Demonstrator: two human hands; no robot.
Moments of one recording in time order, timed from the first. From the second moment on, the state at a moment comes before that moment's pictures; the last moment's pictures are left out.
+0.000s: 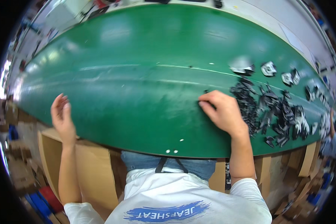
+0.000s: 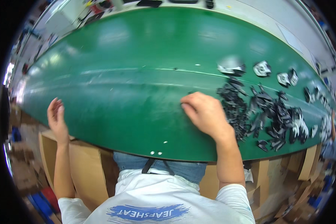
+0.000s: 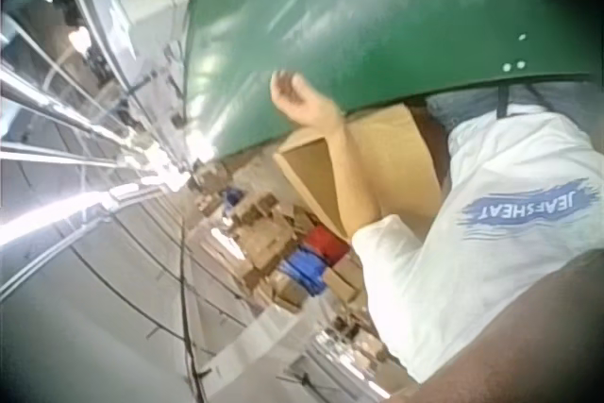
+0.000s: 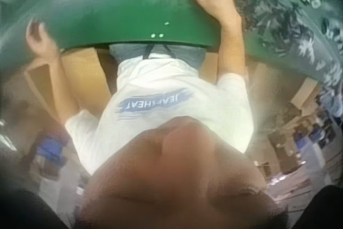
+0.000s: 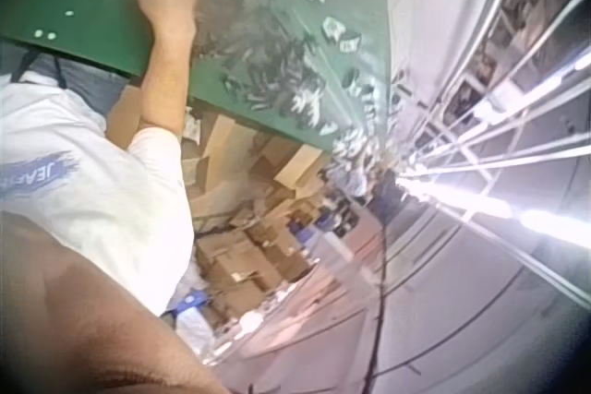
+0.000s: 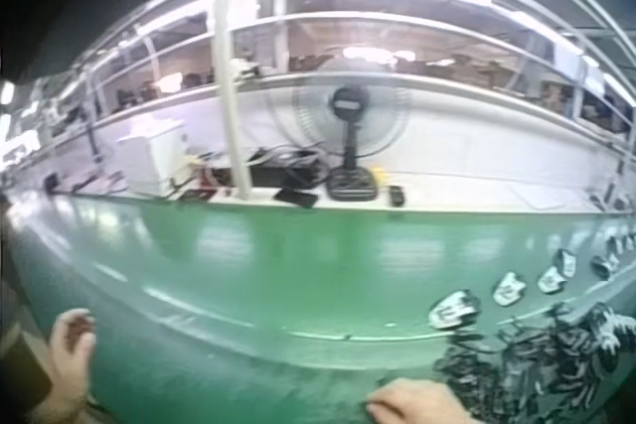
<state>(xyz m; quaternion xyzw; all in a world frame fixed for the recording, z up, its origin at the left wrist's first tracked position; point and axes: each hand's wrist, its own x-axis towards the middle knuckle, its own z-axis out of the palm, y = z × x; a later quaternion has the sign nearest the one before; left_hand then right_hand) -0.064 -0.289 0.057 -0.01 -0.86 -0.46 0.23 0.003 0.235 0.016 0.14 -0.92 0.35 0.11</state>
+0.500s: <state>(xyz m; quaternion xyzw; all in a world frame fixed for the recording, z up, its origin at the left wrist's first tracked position) -0.190 0.252 -0.011 -0.49 -0.82 -0.30 0.01 0.020 0.270 0.033 0.10 -0.82 0.55 0.06</state>
